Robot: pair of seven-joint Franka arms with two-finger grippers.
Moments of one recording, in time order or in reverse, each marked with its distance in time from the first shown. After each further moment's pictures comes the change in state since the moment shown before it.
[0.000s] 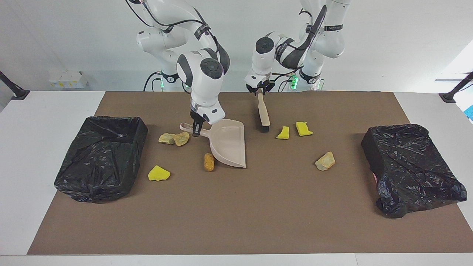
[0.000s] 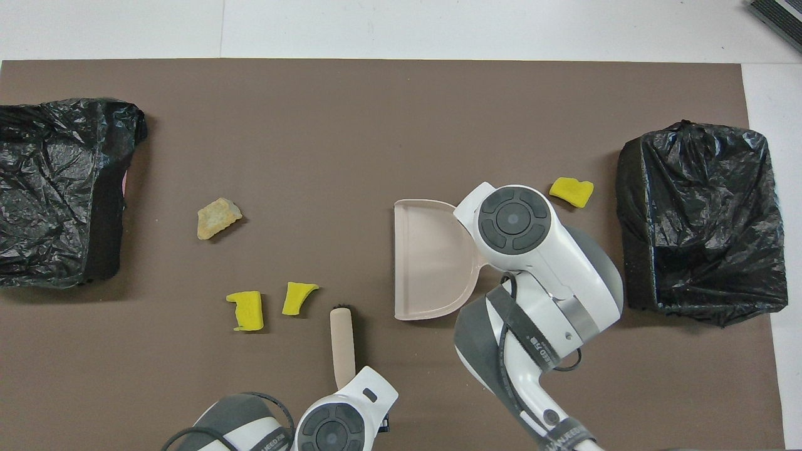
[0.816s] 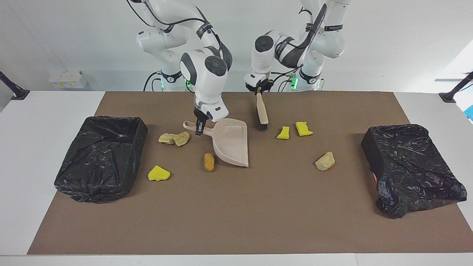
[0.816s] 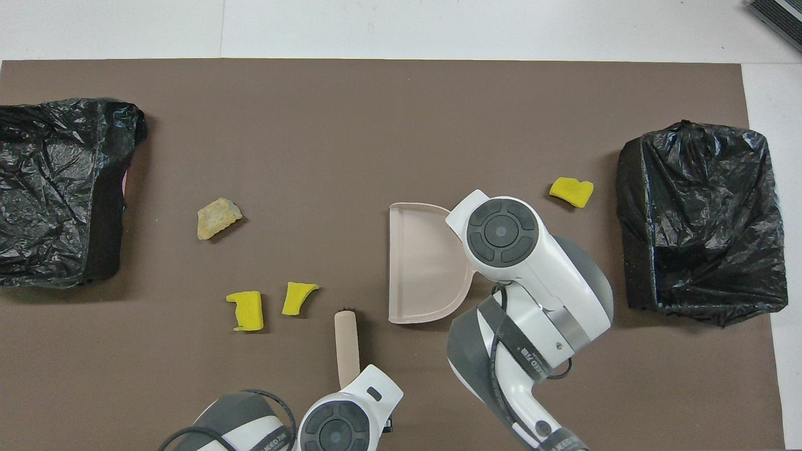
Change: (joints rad) left arm 0.001 -0.004 0.005 0.064 -0.003 -0.079 0.000; right arm 0.023 -0.006 0.002 -0.024 0.000 0.005 0.043
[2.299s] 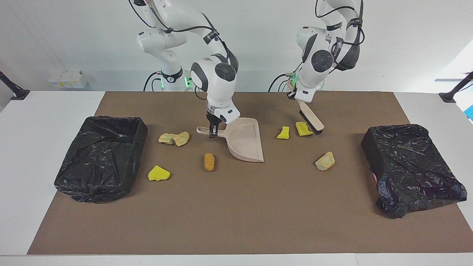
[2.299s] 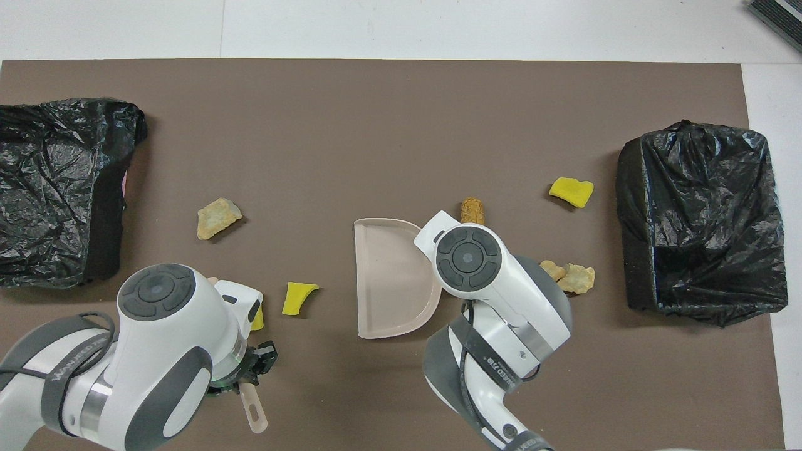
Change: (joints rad) left arm 0.489 -0.040 0.021 0.081 0.069 -0.346 0.040; right arm 0.060 0.044 0.002 -0.051 0.037 0.150 -0.017
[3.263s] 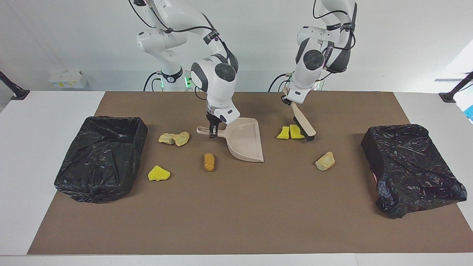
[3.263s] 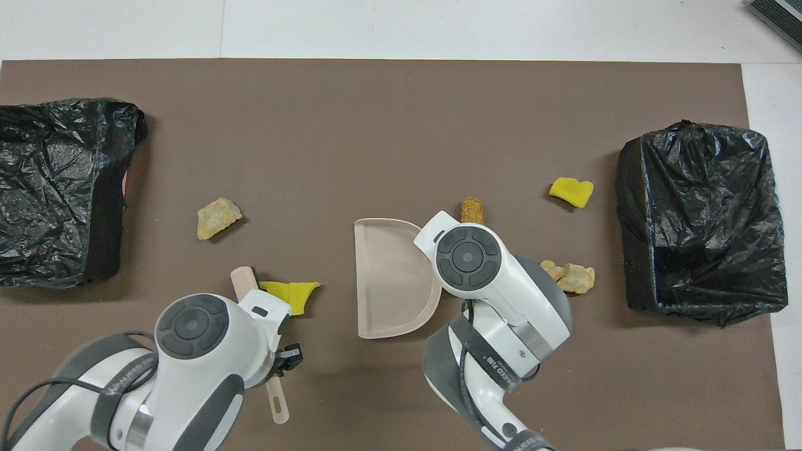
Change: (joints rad) left arm -0.113 0.013 -0.026 -0.083 -0.018 0.266 0.052; right arm -0.001 0.003 0.000 0.000 0.001 0.002 0.000
